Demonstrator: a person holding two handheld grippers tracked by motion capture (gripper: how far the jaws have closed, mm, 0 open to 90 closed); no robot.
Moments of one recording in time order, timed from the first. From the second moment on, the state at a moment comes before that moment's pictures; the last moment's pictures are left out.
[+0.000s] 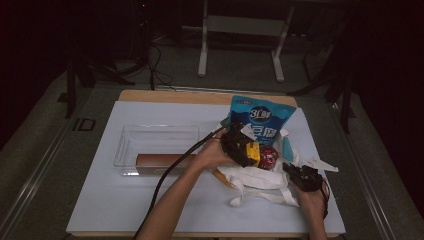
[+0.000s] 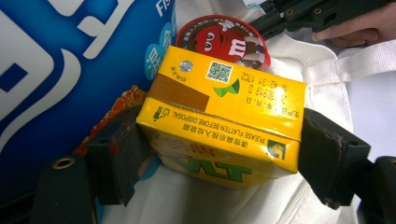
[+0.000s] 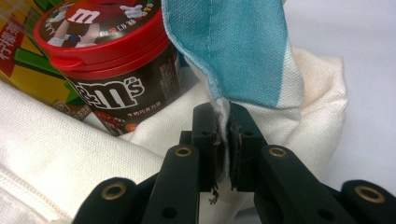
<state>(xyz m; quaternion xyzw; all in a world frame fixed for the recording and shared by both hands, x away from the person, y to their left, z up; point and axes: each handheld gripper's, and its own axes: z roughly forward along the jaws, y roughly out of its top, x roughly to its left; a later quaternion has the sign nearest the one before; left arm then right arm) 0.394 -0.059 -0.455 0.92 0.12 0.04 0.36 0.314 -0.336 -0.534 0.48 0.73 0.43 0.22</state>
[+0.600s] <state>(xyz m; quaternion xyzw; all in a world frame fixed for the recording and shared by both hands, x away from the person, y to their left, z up) 0.394 -0.068 -0.462 0.92 0.11 0.05 0.37 0.314 -0.336 -0.534 0.48 0.73 0.43 0.22</state>
